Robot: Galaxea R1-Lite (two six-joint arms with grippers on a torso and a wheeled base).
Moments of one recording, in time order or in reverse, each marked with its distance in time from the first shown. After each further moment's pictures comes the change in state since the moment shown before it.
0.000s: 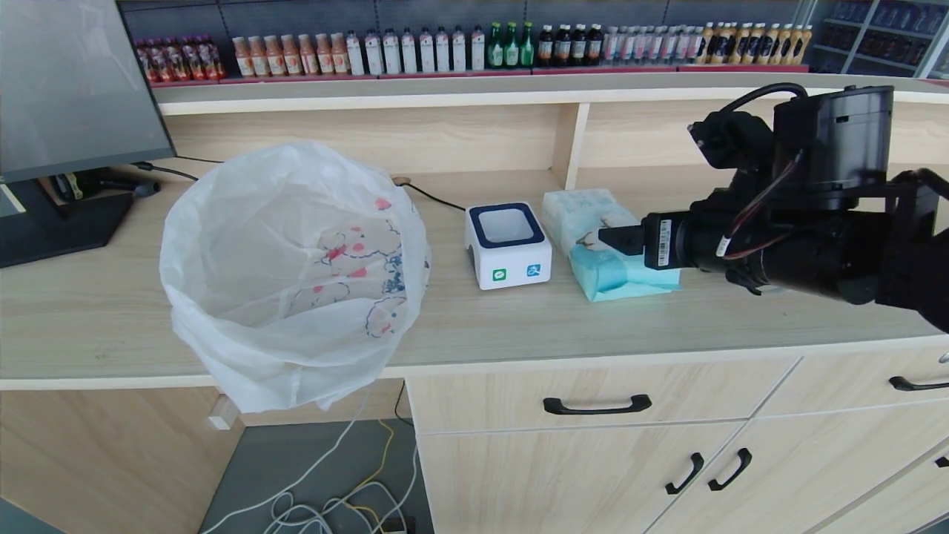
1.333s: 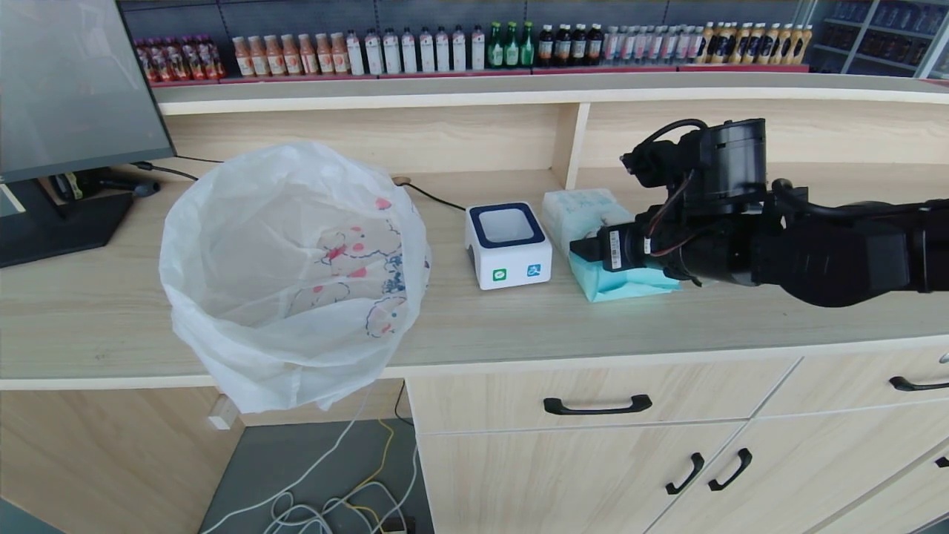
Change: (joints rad) left arm 0.000 0.000 0.000 0.000 0.000 0.000; right arm -0.035 0.219 -0.184 0.030 0.009 -0.070
